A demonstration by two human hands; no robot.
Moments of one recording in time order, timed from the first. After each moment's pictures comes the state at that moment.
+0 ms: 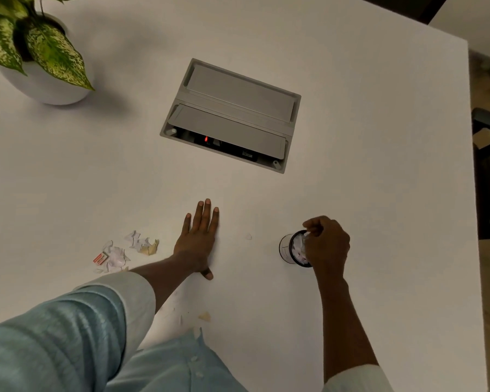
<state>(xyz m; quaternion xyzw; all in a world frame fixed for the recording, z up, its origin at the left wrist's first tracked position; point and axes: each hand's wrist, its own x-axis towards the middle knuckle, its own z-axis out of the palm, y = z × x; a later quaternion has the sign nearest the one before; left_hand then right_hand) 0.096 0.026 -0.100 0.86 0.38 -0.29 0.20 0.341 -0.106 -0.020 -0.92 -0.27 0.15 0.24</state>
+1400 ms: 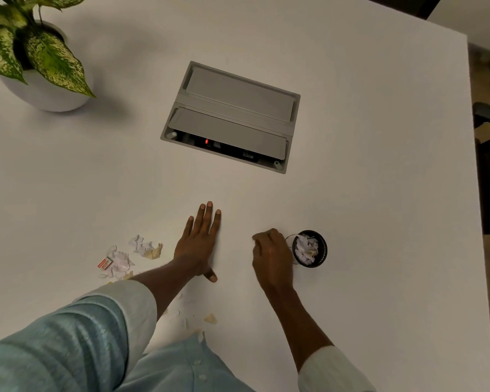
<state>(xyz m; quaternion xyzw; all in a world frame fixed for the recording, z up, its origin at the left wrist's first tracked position) 0.087 0.028 -0.112 0.87 0.37 -0.25 0.21 0.244 -0.093 -0.066 -0.85 -0.45 0.17 0.20</state>
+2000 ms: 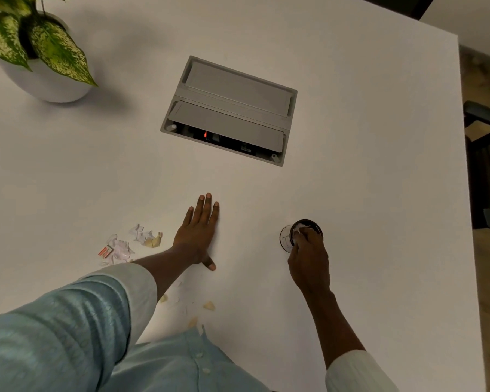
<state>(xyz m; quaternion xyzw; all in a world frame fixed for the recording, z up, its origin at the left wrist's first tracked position) 0.082 0.027 -0.112 0.89 0.35 -0.24 0.19 0.297 -0.154 -0.055 -0.89 -0.42 0.15 0.09</state>
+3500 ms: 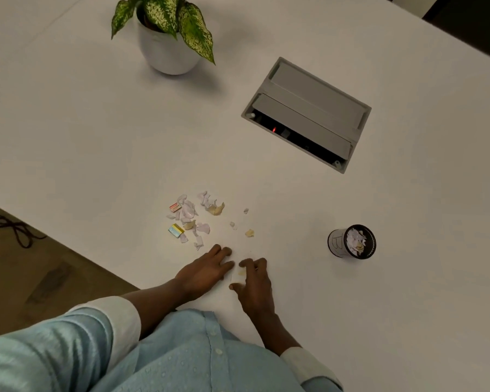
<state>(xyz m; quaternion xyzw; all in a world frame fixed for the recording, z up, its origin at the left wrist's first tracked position) -0.087 -0.088 -0.124 0.92 0.29 -0.11 0.23 0.076 -0.172 -0.099 -0.78 -0.48 0.40 0.06</state>
